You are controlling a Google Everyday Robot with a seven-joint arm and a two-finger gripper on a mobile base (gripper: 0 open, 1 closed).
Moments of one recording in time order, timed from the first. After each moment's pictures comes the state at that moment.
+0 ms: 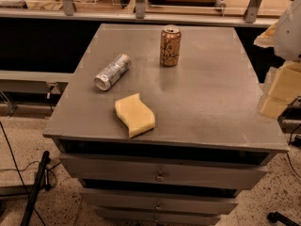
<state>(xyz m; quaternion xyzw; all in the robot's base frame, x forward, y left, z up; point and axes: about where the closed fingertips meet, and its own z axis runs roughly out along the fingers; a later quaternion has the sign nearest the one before) 0.438 -0.217 0.976 -0.60 0.78 -0.03 0.16</state>
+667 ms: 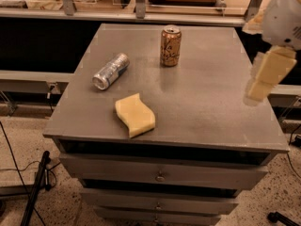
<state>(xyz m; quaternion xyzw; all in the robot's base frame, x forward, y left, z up) 0.471 -0.203 0.986 -0.62 0.76 -0.03 0.19</state>
